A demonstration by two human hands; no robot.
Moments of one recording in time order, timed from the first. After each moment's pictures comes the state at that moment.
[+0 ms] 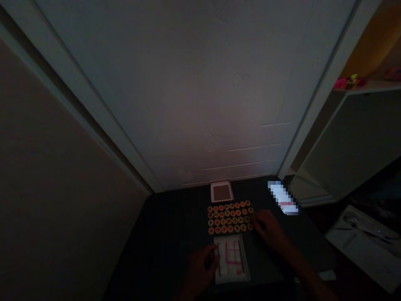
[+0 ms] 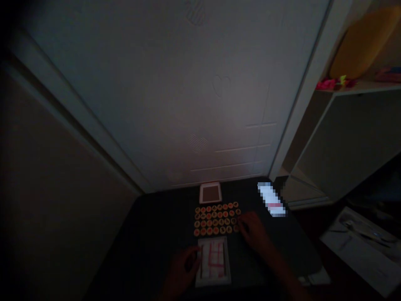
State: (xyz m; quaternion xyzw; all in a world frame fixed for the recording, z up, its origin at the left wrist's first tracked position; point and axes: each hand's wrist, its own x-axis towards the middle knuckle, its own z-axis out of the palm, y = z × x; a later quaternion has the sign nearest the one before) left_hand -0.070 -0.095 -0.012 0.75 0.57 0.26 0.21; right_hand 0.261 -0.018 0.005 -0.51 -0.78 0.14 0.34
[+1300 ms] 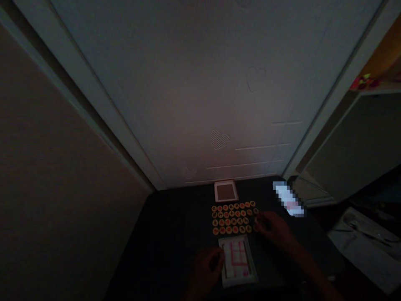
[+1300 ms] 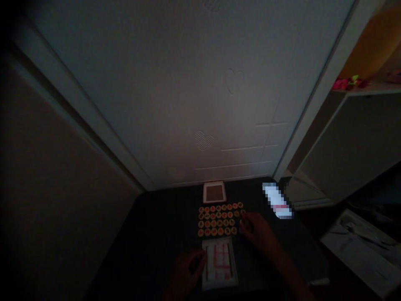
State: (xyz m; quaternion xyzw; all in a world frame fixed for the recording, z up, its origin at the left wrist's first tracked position) left_hand -0.065 -0.095 -0.005 0.76 0.55 0.29 0.21; right_hand 0.253 -0.019 0.022 -0.57 -0.75 0.15 0.30
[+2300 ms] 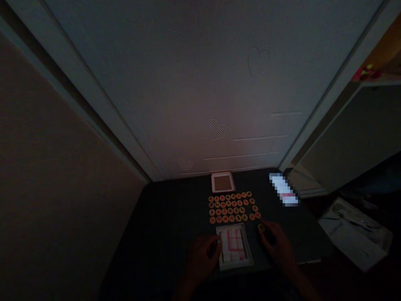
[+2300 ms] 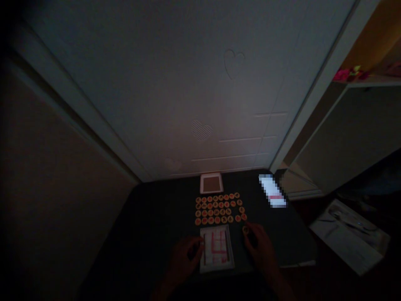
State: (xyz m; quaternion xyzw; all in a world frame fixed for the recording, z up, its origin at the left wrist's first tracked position) left_hand -0.063 -0.095 0.001 0.78 0.53 0.29 0.17; right_hand 0.252 -0.096 -0.034 -0.61 -0.66 0.17 0.39
